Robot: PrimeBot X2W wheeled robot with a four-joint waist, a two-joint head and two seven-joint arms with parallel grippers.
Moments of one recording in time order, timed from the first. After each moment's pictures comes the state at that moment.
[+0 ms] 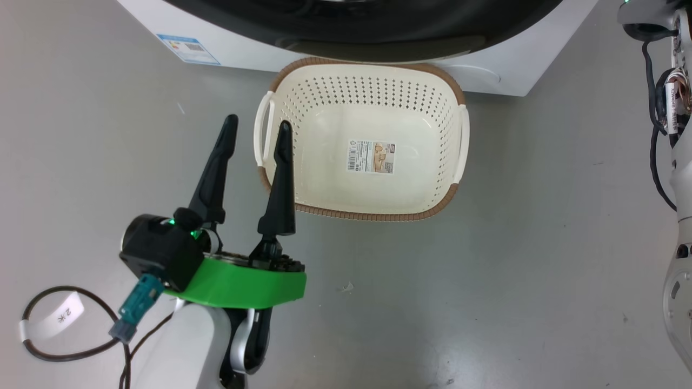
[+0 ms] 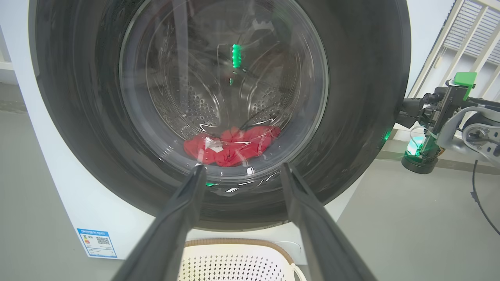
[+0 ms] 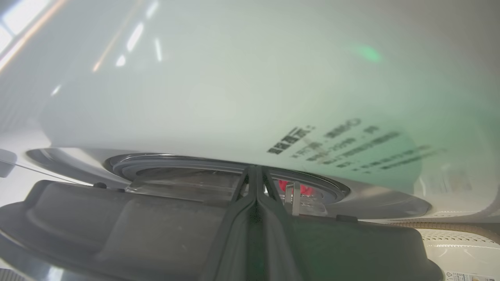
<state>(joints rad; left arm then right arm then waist) -0.46 0.03 -0.32 0.03 -0.37 0.12 -0.25 -1.25 -0.10 -0.18 0.85 1.24 0.13 0.56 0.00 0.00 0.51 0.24</state>
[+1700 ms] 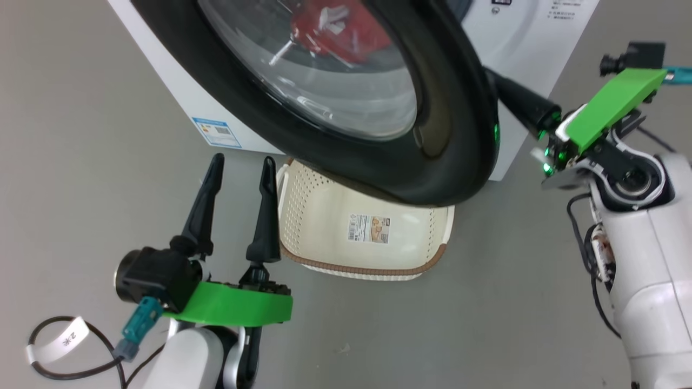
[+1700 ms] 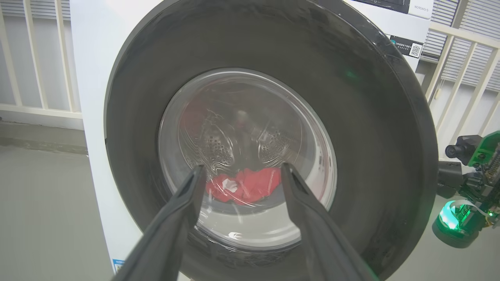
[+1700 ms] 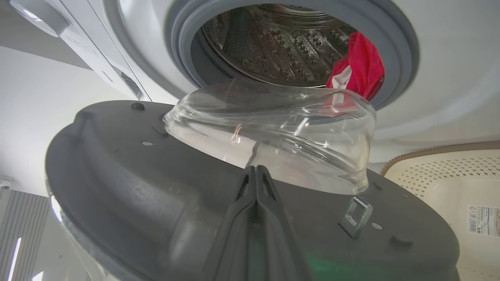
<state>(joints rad) -0.36 0.03 -0.27 0.06 -0.32 0.12 -0.25 -0.77 -0.08 -0.01 0.54 1.40 0.12 0.62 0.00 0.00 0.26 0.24</state>
